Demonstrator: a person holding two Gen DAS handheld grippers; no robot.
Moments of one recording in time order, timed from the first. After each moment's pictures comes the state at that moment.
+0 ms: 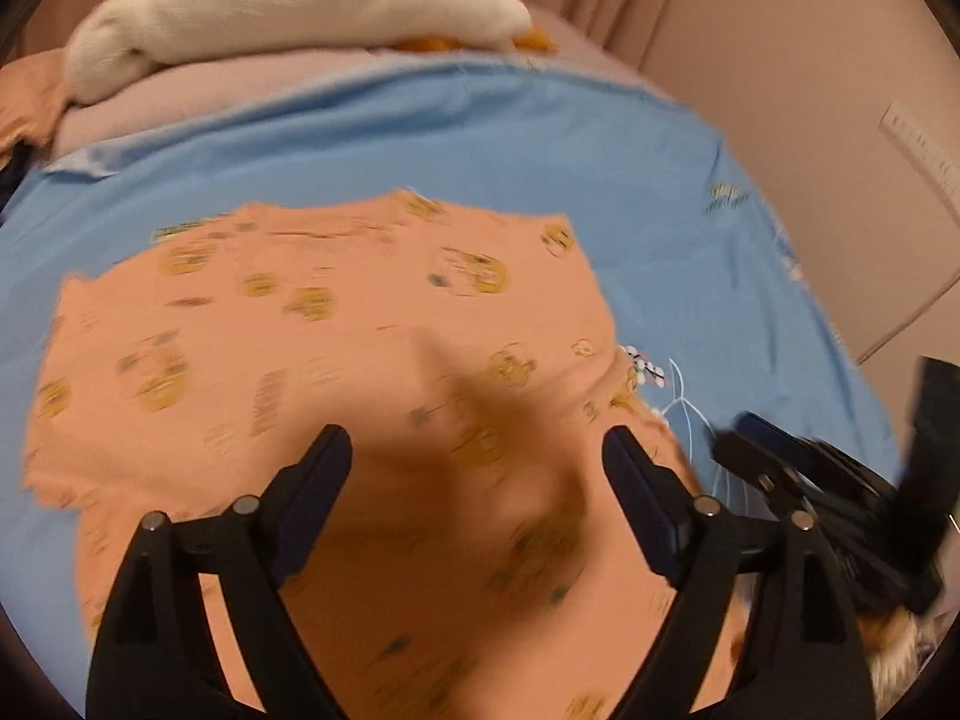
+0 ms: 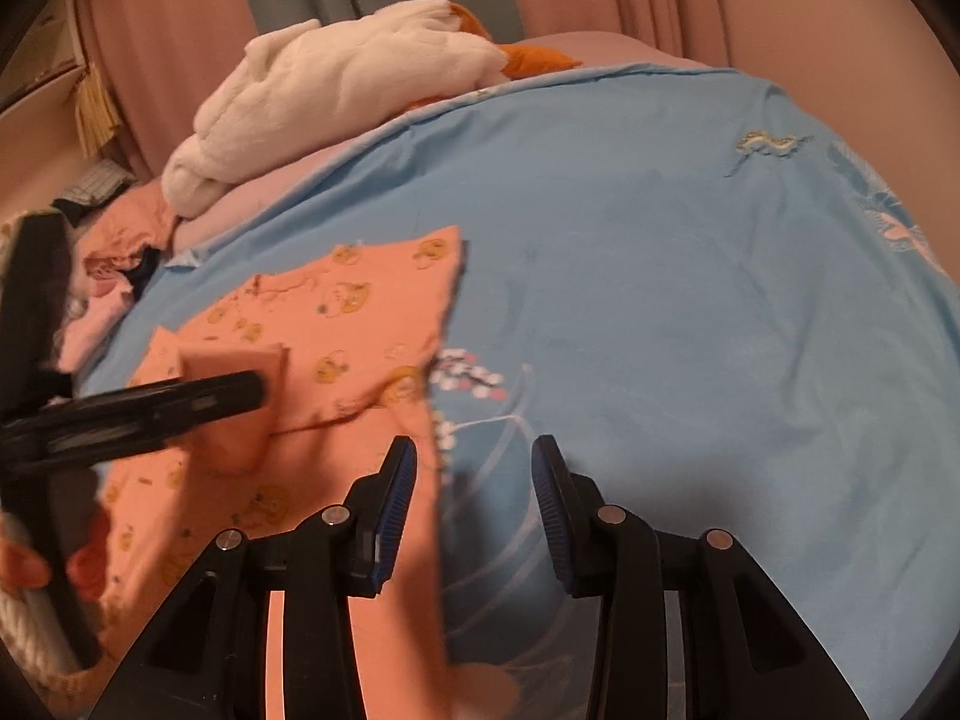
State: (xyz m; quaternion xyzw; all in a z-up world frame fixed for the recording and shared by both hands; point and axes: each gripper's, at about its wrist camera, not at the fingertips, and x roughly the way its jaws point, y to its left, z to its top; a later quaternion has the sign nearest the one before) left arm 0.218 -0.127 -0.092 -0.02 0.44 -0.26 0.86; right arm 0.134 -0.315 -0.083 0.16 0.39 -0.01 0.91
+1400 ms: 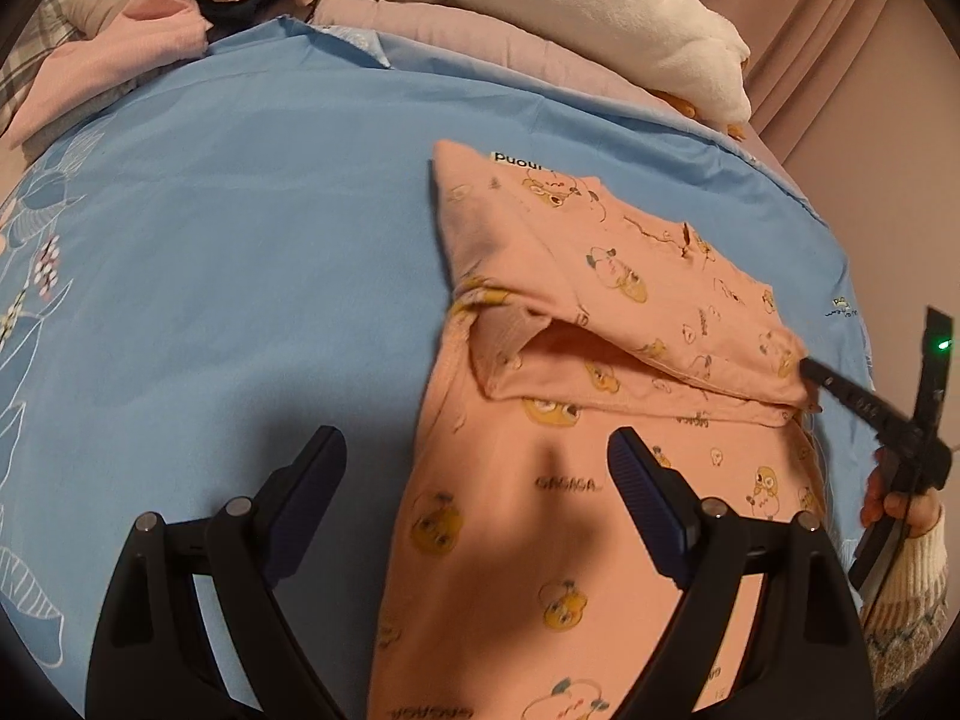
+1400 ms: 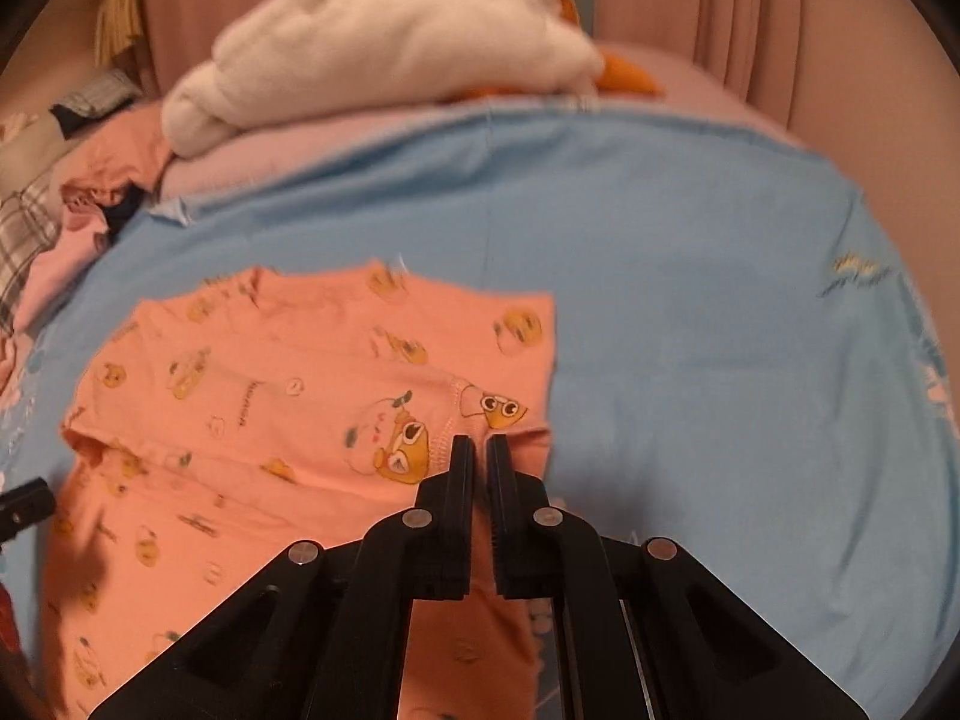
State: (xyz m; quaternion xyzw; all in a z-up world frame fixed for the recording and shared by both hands) left arm 0.214 0.026 -0.120 -0.12 0.47 -0.12 0.87; right arm 0.234 -0.287 -0.082 0.05 0.45 -0.01 0.89
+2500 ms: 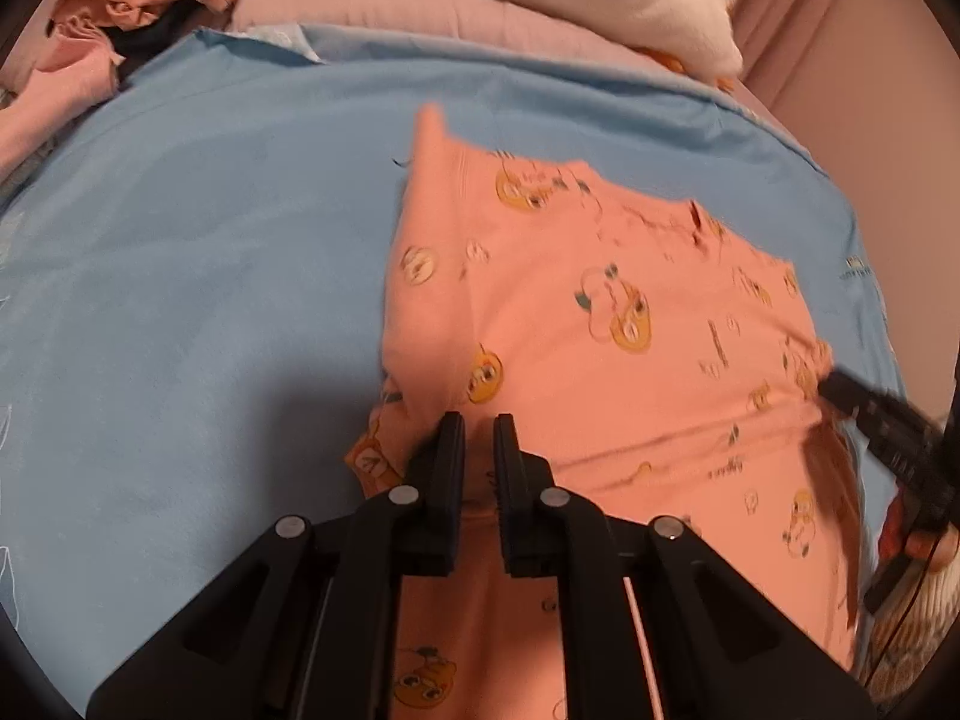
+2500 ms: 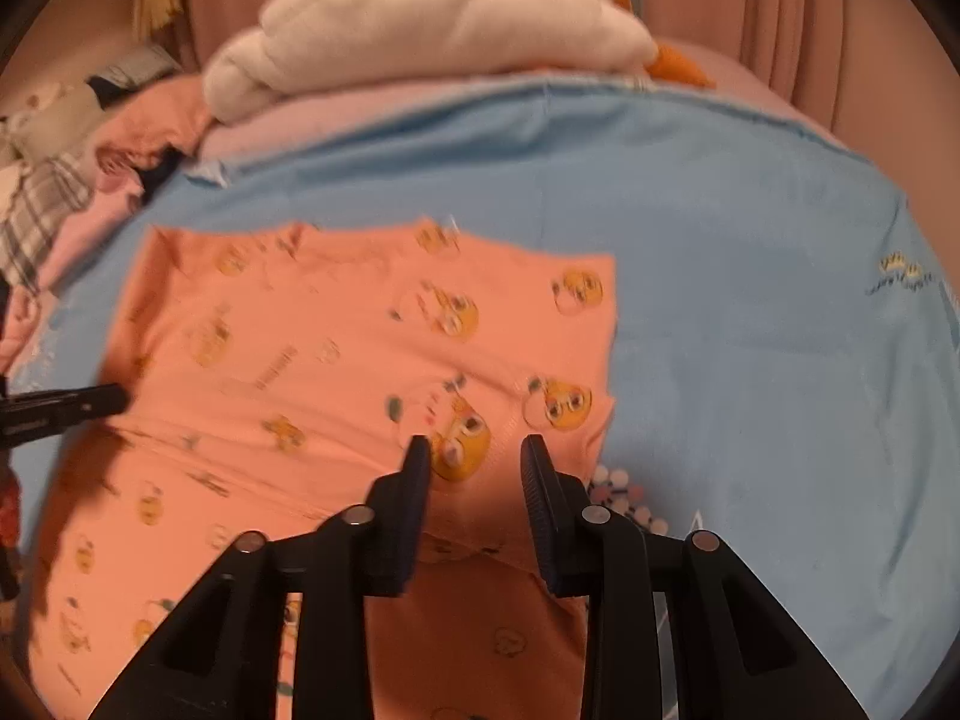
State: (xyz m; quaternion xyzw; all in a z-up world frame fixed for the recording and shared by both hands) left arm 0.275 0.003 -0.136 -0.07 0.49 -0.15 0.86; right arm 0.222 -0.268 -0.090 0.03 0.43 0.03 0.90
